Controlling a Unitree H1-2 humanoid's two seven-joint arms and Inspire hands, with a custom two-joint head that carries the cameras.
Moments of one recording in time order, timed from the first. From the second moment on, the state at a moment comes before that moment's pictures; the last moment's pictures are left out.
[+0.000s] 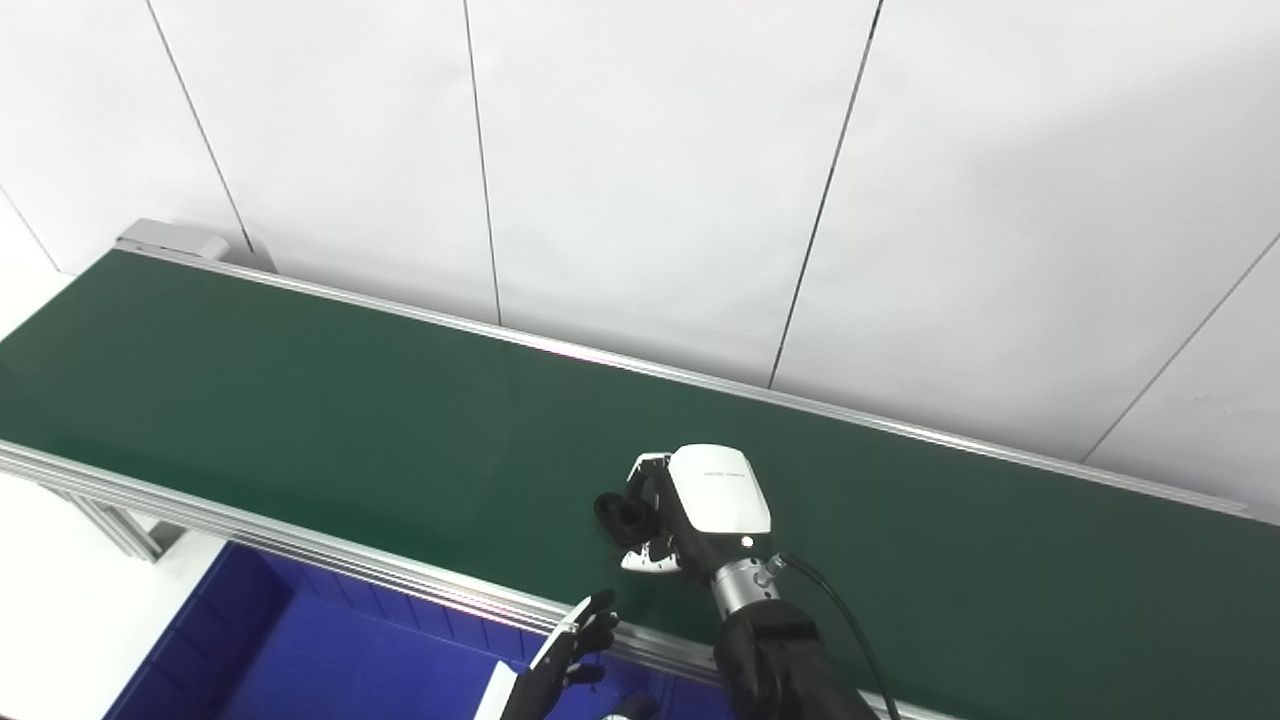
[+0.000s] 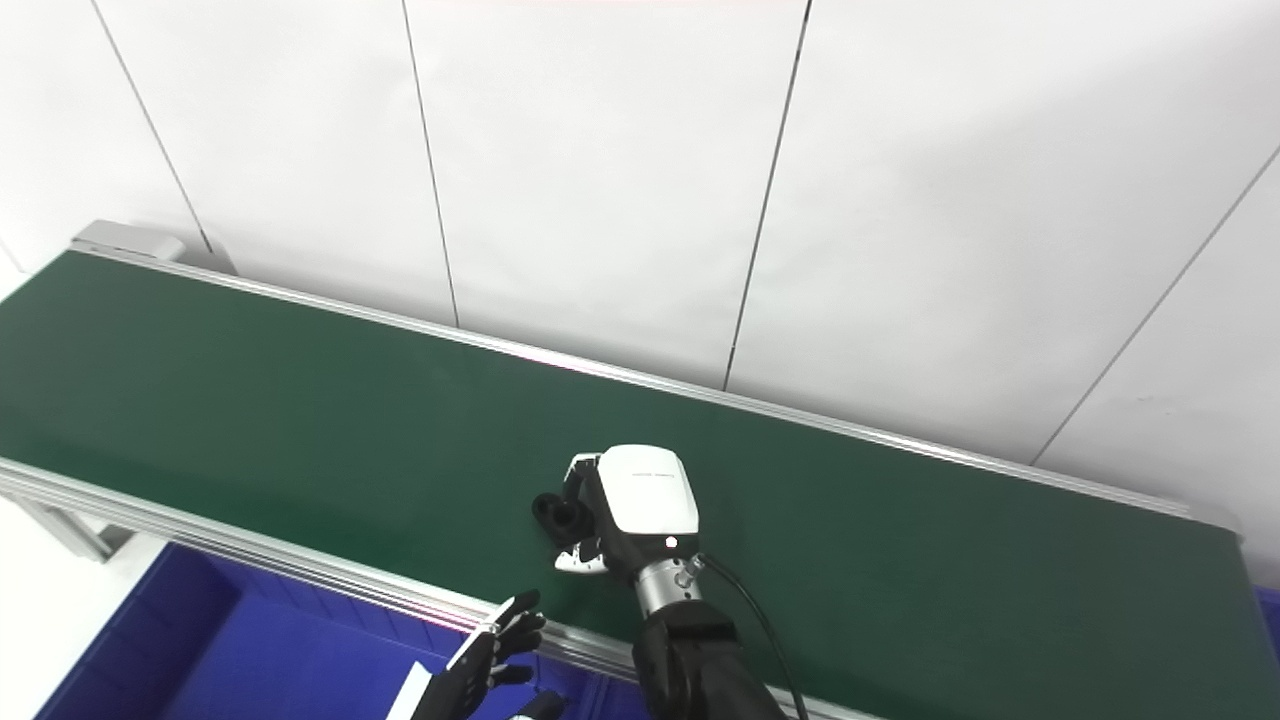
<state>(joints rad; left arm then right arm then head) 0.48 -0.06 -0.32 -0.17 0.33 -0.14 0.09 -0.39 0.01 0.61 0.45 -0.96 0.16 -0.20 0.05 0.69</state>
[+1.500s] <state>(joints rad) 0.46 -0.02 -0.24 -0.39 0.14 0.06 -0.03 0.08 -0.49 0.54 -0.53 -1.02 0.05 0.49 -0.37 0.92</state>
